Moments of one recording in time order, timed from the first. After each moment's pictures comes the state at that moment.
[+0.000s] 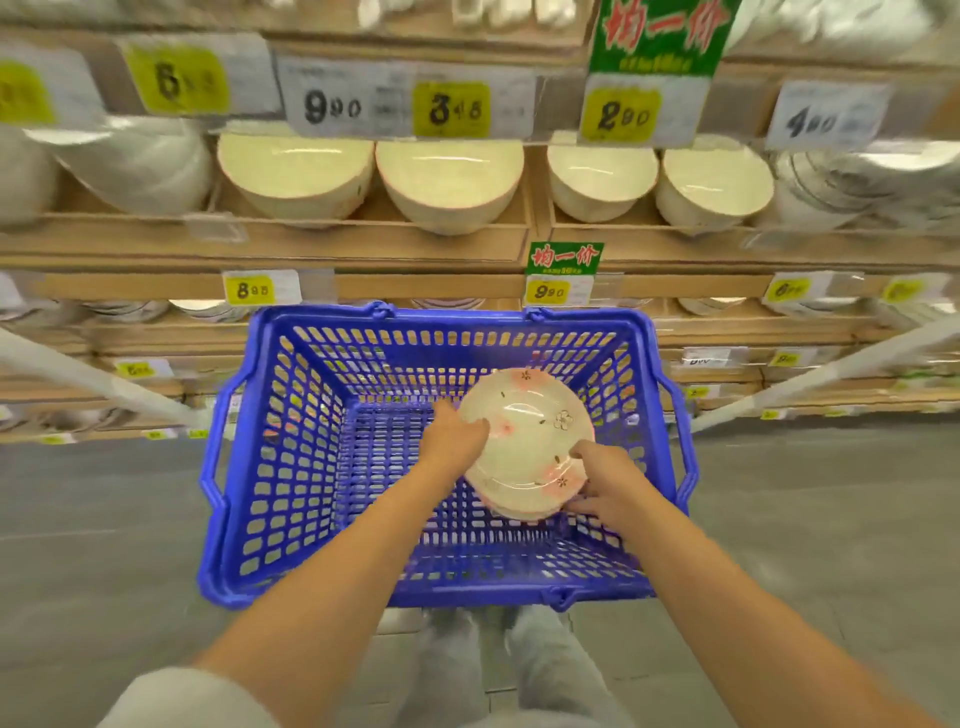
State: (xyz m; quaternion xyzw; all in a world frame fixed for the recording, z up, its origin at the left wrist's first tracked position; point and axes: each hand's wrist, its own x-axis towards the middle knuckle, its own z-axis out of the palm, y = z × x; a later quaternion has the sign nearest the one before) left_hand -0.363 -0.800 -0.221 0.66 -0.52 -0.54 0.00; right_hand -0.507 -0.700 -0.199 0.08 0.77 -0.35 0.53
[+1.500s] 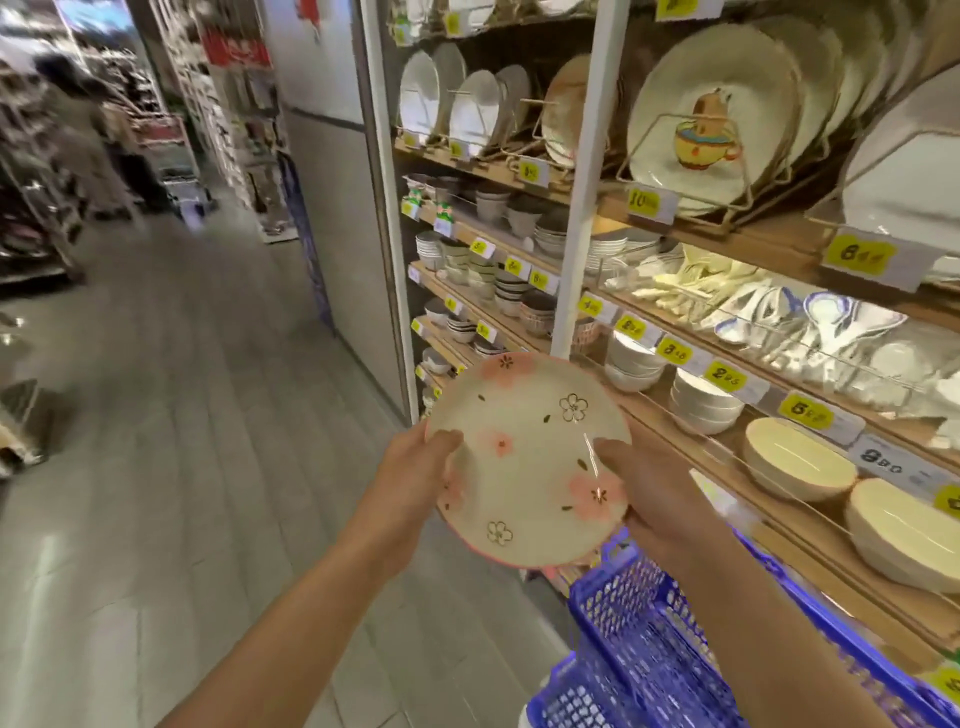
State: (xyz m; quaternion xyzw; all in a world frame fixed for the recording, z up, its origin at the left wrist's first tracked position) left_hand -0.039 -0.590 0.109 0.65 -0.26 -0.36 0.61; right_hand -0.206 -0.716 0.088 -0.55 0.38 -0.33 0.67
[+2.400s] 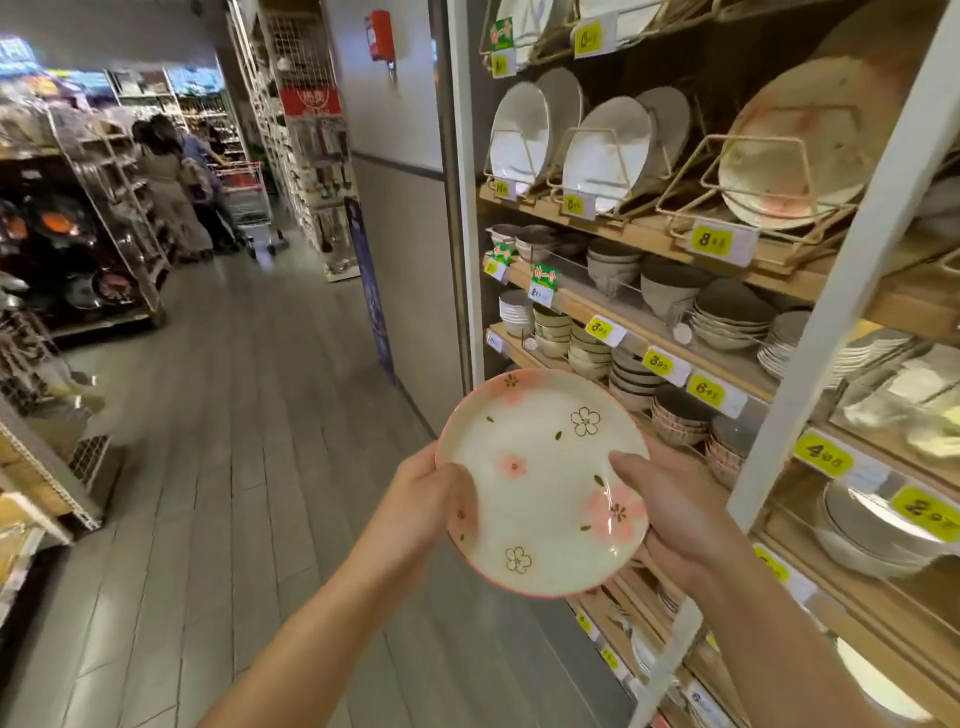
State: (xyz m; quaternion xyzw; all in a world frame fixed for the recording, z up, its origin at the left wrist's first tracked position) left_hand 0.247 -0.737 0.132 0.67 -0.32 -0.34 0.57; right_hand 0.096 -0.887 0.098 -0.54 0.32 -0.30 0.72
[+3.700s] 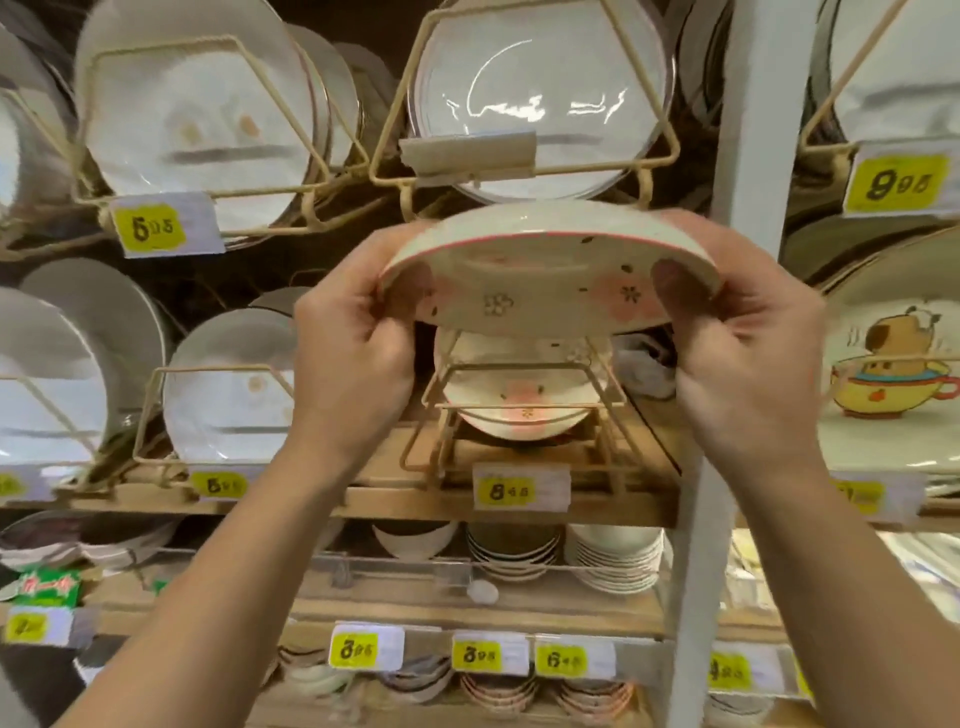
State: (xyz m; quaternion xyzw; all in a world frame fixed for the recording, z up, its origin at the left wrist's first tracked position) left_hand 0.330 -1.173 0.327 0.15 -0.74 -0.03 0.65; right_hand 0.129 -1.097 0.317 -0.62 0.31 -0.72 -0.07
